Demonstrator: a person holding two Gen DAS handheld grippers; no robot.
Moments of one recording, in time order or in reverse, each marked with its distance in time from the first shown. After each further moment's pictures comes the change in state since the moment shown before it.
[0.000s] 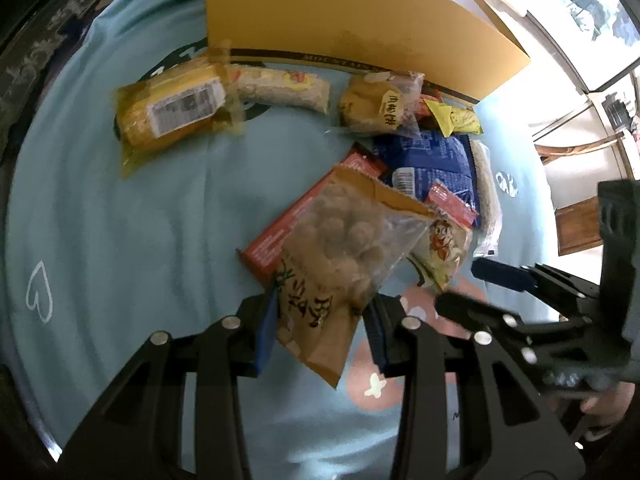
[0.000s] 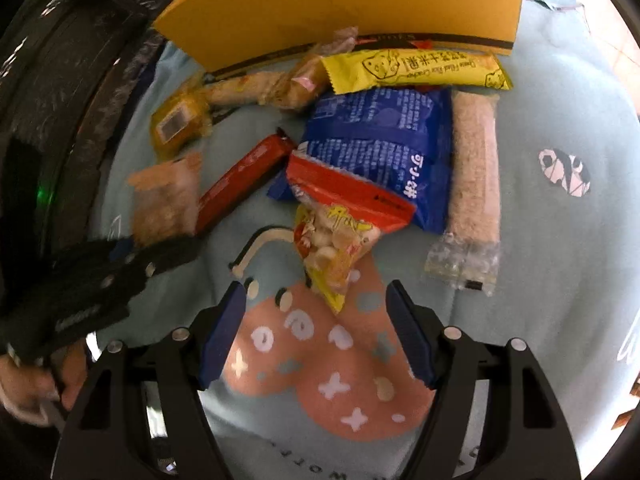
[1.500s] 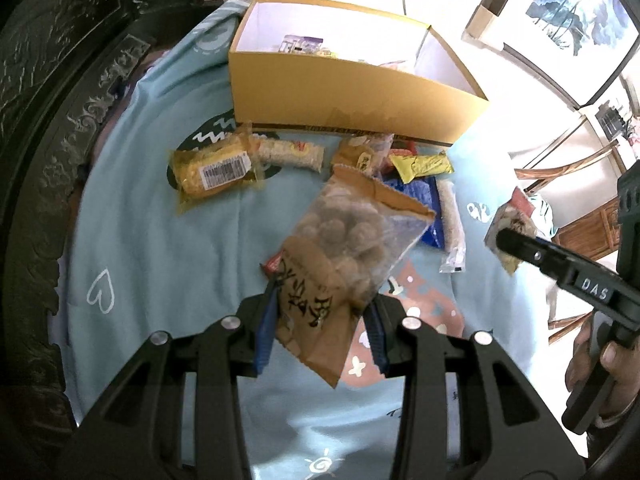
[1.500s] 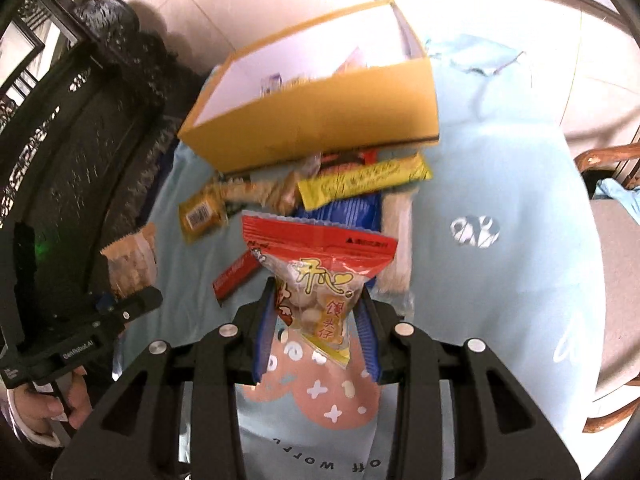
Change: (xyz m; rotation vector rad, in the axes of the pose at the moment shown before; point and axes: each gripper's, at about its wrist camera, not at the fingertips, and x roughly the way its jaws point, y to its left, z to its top) left arm -0.081 -0.037 -0.011 0.027 -0.163 0.078; right arm -0.112 -0.020 -0.002 0.030 -0.270 0.004
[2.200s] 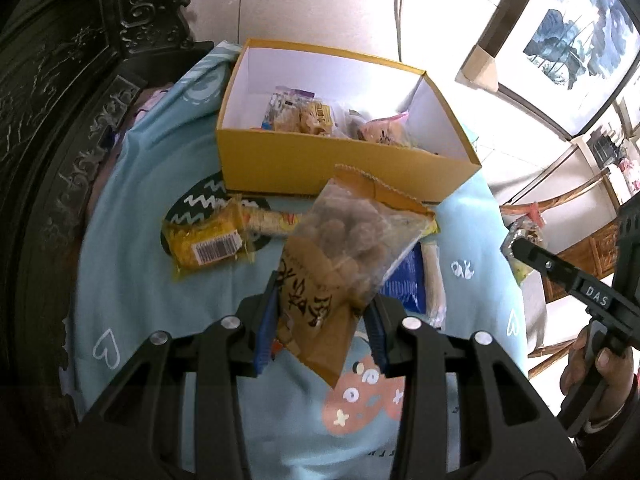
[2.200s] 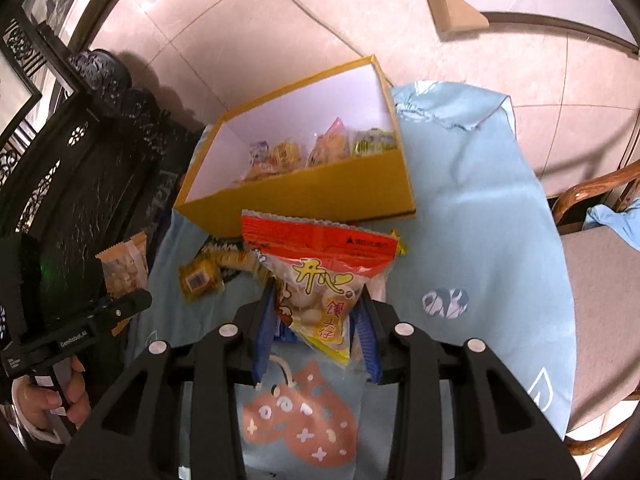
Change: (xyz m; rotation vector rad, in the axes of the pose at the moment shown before) left arm -0.011 0.002 0.065 -0.009 -0.076 -0.037; right arm -0.026 -0.022 0.052 0.027 -0.117 -0.001
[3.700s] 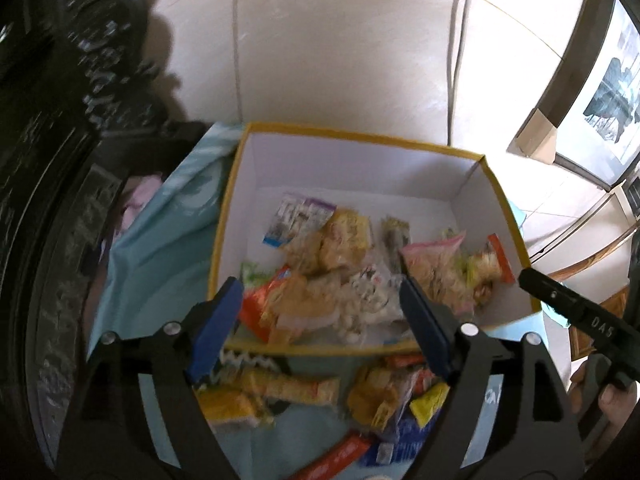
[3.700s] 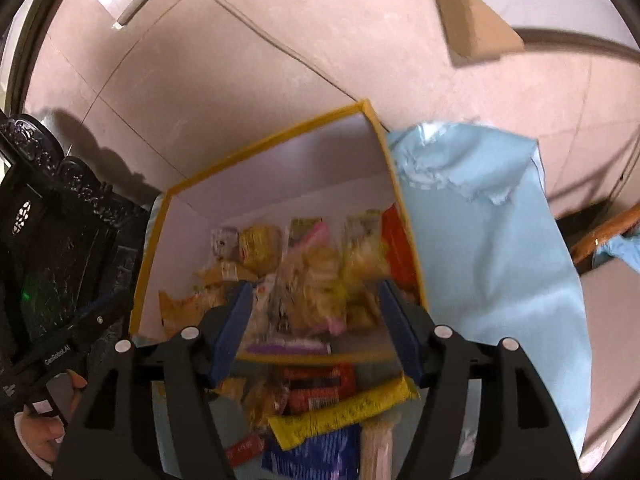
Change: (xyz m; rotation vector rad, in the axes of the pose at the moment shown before) left arm 0.066 0.015 0.138 -0.024 -0.109 0.088; right arm 0.088 -0.020 0.118 0.108 -0.041 -0.064
